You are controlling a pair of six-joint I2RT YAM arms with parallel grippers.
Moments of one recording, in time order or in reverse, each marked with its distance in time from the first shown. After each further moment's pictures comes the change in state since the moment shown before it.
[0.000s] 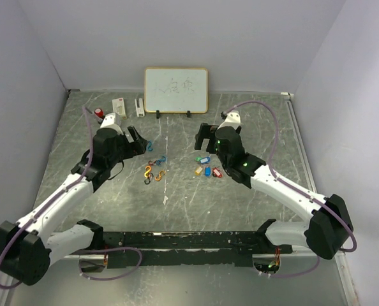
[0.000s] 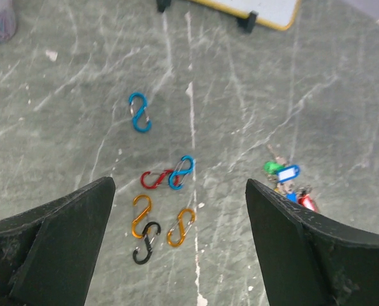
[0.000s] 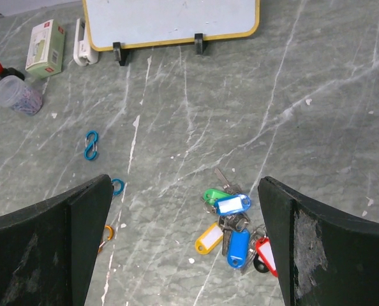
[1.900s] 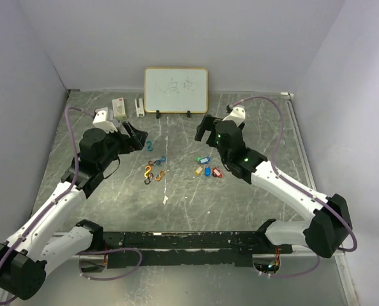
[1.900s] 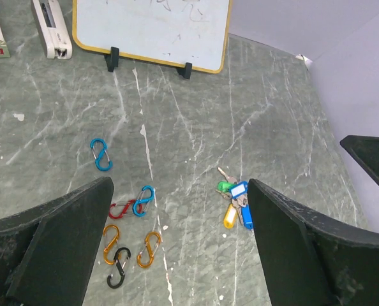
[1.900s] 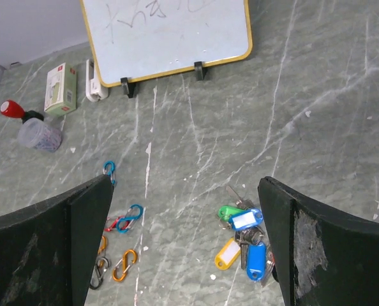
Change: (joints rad) left arm 0.000 -0.101 0.030 0.049 0.070 0.032; right arm -0.005 0.020 0.098 -0.065 0.072 0.099
